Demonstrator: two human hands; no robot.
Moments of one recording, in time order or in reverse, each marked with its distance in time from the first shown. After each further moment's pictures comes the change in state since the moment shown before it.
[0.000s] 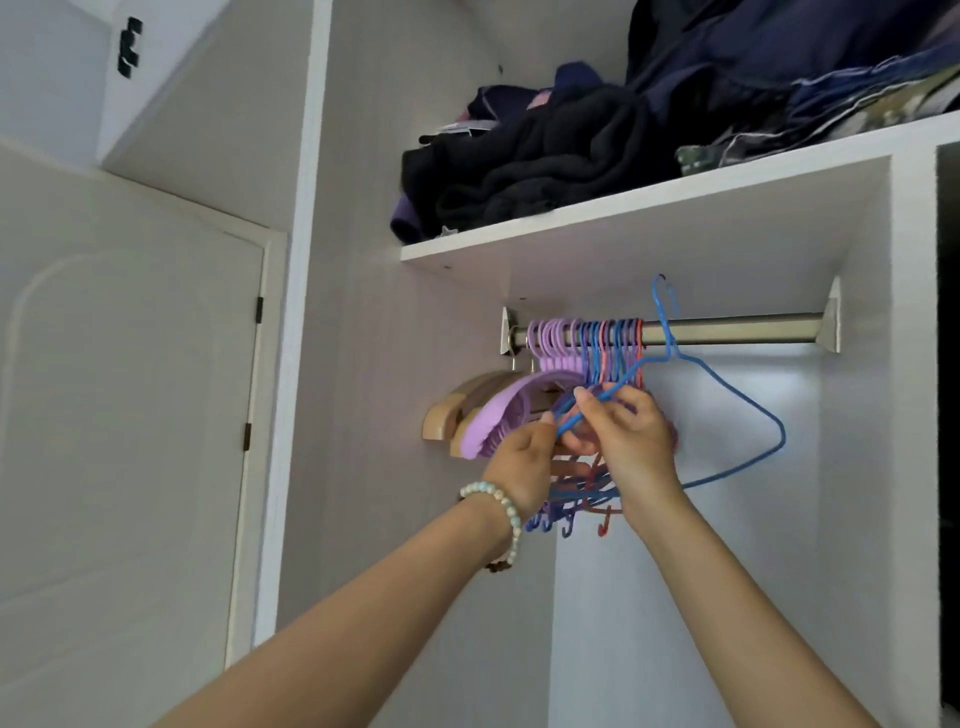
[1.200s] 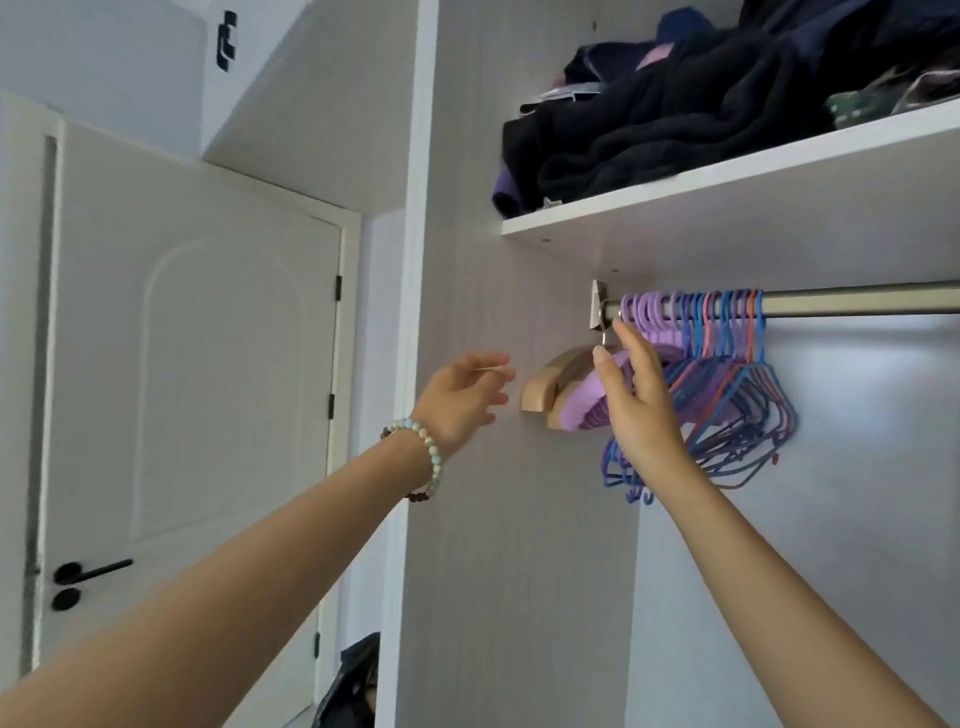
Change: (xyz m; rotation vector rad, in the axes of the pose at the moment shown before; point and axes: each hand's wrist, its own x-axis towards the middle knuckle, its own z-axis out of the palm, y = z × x) left_hand -0.040 0.035 -0.145 0.285 0.270 0.082; right_hand -0.028 0.004 0.084 -0.242 -0.186 -0.255
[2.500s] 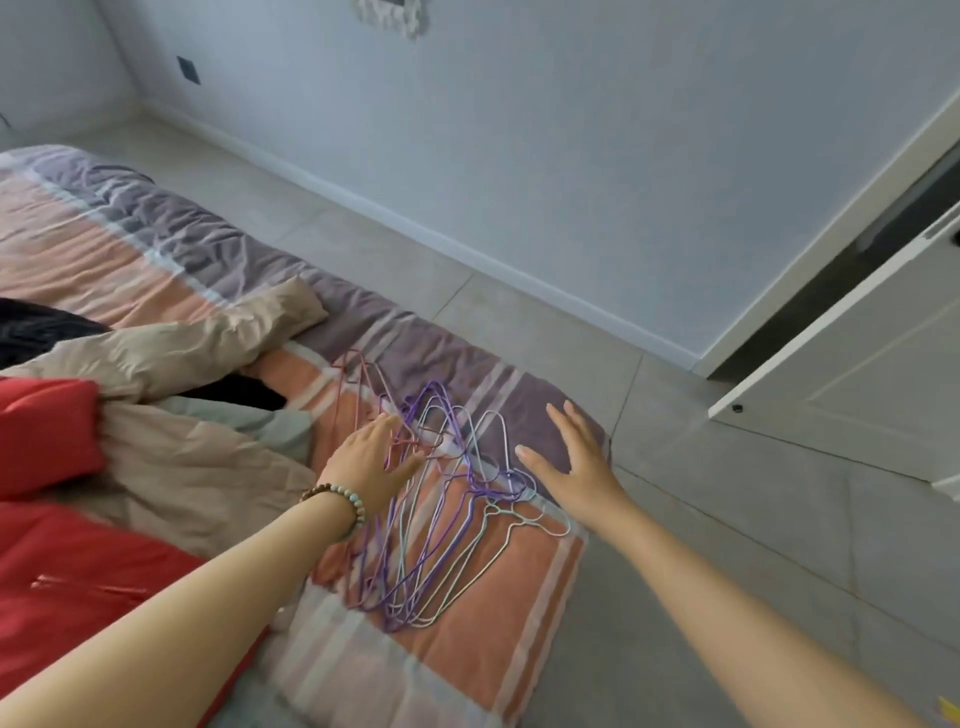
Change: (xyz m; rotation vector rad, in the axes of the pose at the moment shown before) left_hand -0.832 -0.294 -0.656 0.909 0.718 -1.385; right_hand -0.814 -0.231 0.652 0.165 -1.833 0.158
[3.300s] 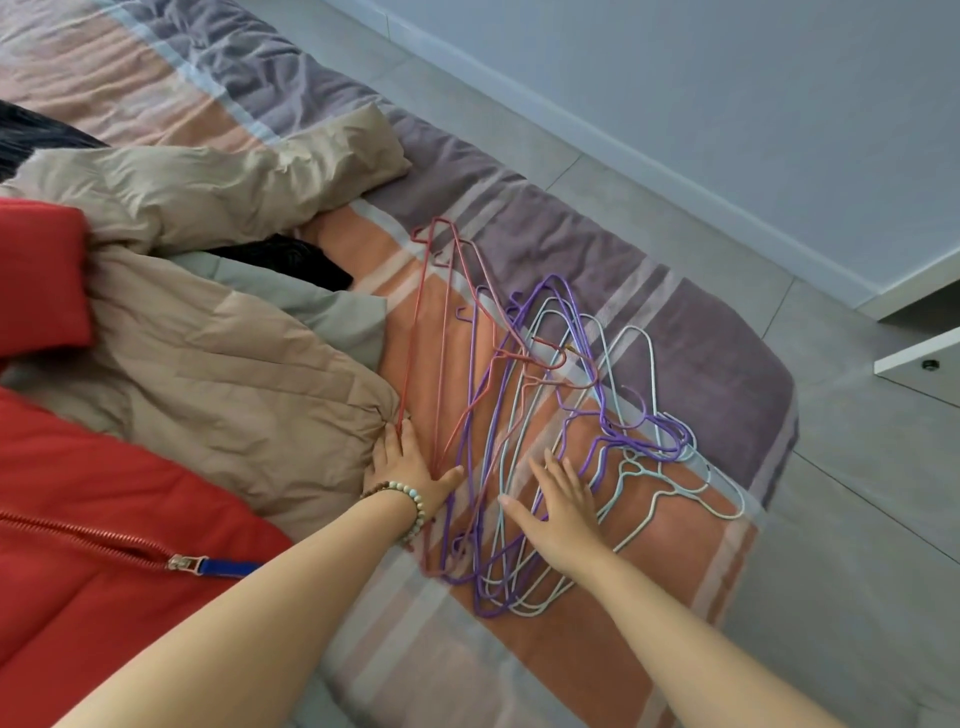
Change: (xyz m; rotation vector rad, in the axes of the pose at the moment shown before) left_hand 0.066 -0.179 0.175 -0.014 -0.209 -0.485; right_hand 0.080 0.125 0.274 -0.265 -0.352 0.102
